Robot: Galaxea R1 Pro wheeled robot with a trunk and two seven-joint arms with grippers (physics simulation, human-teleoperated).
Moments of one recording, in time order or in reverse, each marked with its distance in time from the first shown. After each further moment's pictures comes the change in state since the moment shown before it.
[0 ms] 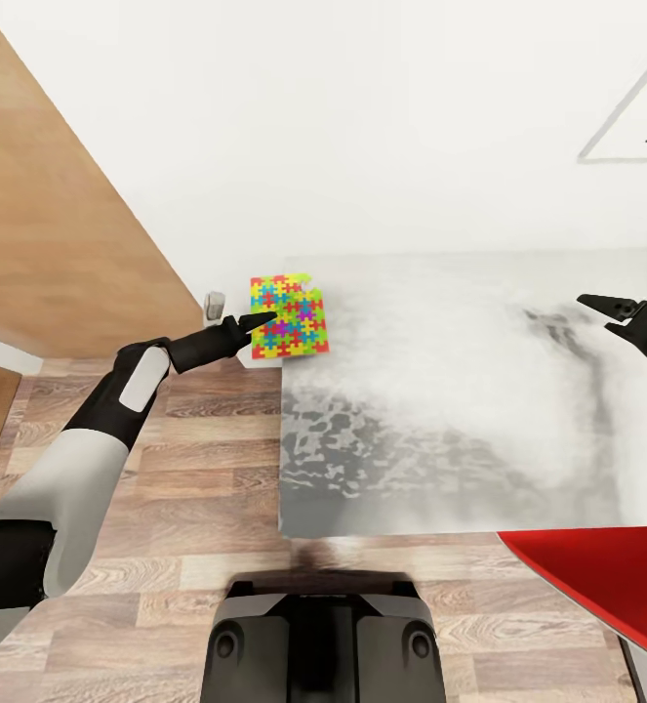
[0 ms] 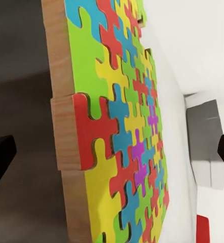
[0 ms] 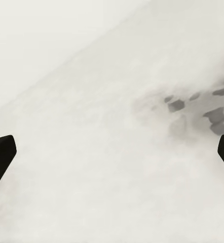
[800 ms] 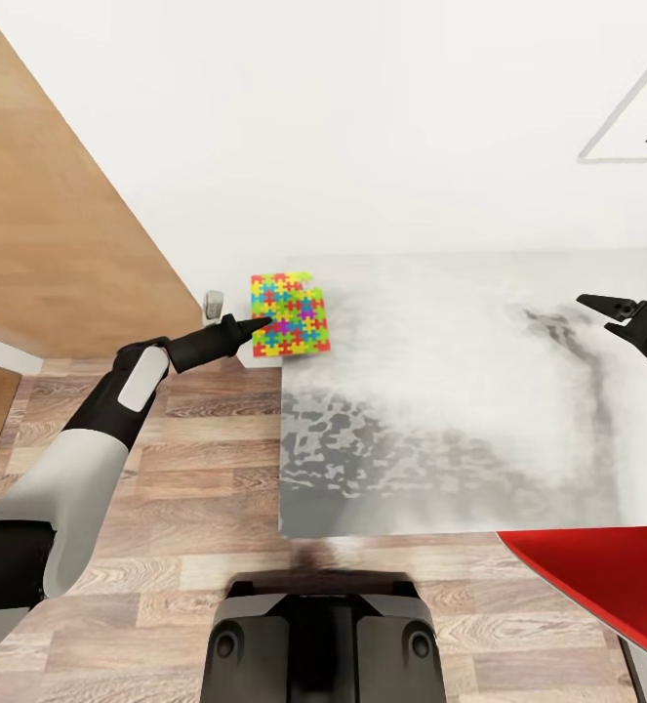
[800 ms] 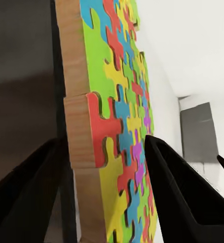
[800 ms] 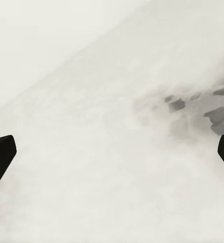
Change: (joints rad) left arm 0.001 0.001 0.001 -0.005 0.023 0.007 -0.002; right arm 0.000 0.000 0.001 0.000 0.000 0.000 0.000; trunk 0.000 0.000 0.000
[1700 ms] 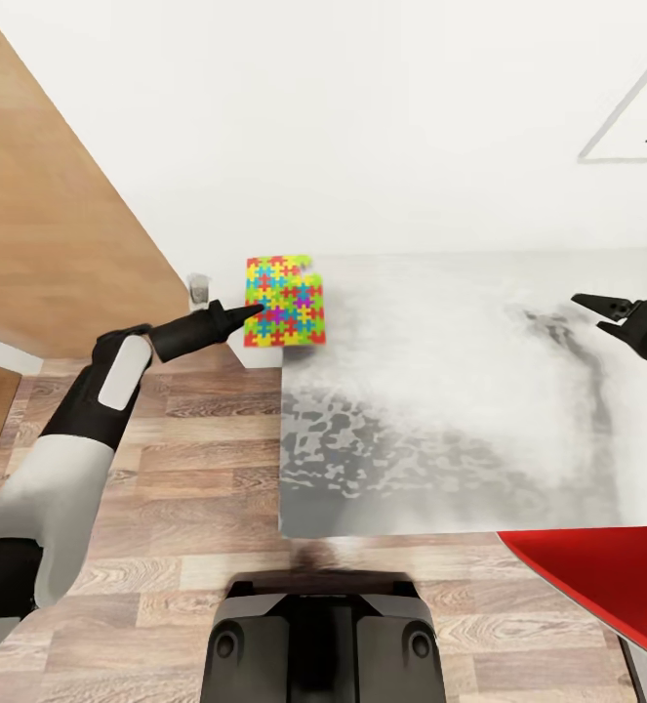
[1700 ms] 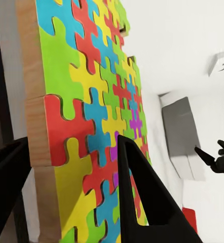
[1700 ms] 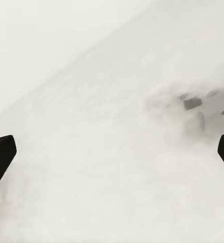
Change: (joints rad) left arm 0.032 0.027 0.023 -0.184 -0.005 0.069 -0.027; right arm 0.000 0.004 0.009 0.000 -0.004 0.000 0.033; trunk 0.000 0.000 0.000
